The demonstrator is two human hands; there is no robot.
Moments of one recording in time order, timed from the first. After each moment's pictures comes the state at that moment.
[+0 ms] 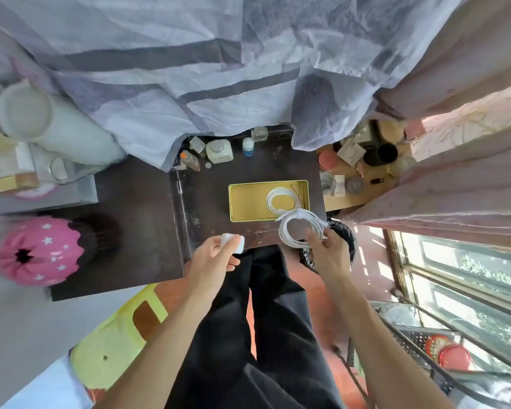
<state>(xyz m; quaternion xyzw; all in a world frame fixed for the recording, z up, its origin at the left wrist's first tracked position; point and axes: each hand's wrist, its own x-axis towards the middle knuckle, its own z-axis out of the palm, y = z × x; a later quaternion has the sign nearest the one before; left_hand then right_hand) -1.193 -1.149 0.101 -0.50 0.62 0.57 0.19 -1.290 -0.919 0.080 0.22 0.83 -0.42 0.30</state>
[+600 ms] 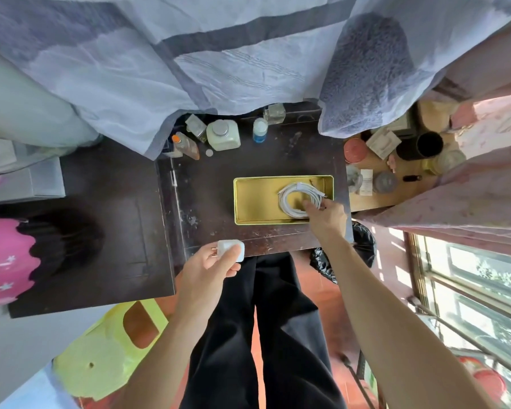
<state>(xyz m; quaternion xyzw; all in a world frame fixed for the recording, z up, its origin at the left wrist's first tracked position) -1.184 -1.159 0.035 -0.52 0.60 0.59 0.16 -1.363 -0.969 -0.070 0.24 0.86 -0.30 0.32</state>
